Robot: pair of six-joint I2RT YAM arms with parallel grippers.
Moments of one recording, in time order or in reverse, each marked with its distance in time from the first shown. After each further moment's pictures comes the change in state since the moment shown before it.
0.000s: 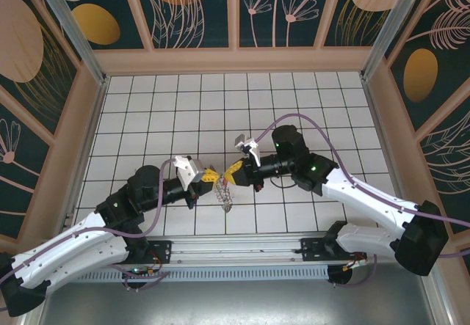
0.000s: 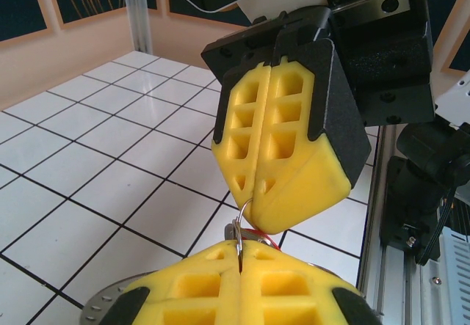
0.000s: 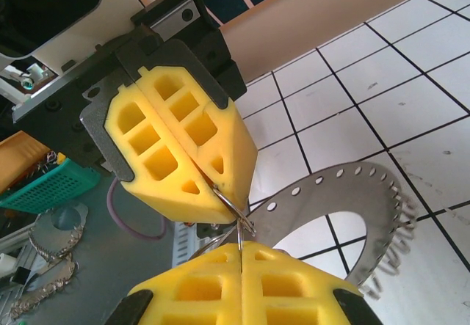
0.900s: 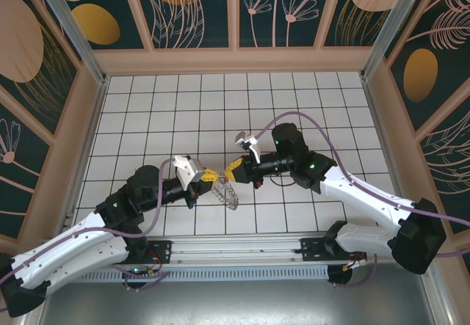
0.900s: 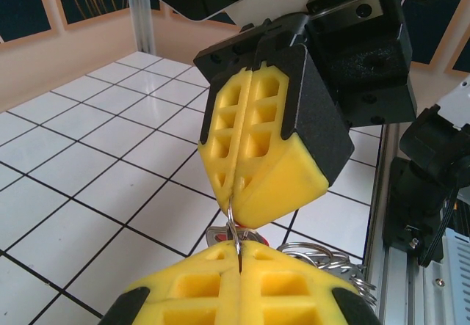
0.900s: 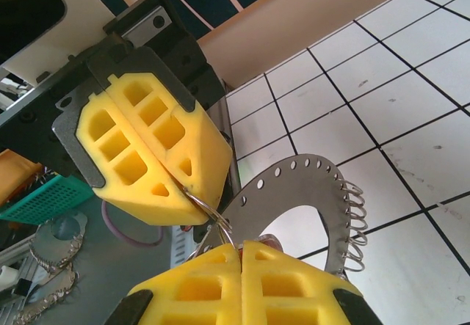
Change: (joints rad) left arm 0.003 -0.004 0.000 -0.001 -0.004 0.000; right arm -0.026 0.029 0.000 0.015 -0.006 0.027
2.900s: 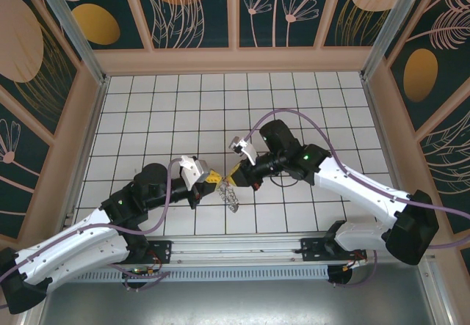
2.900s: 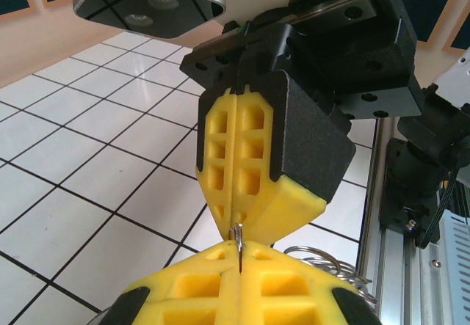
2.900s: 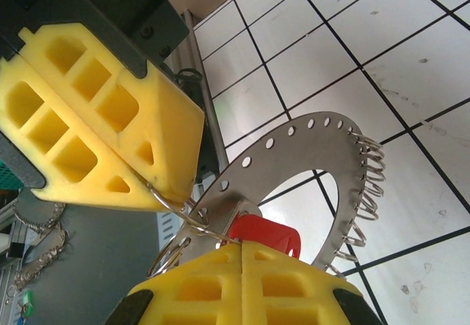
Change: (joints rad) left arm 0.000 0.054 0.005 -0.005 0.025 0.015; right arm 0.038 0.081 0.154 -0.365 0.080 -0.121
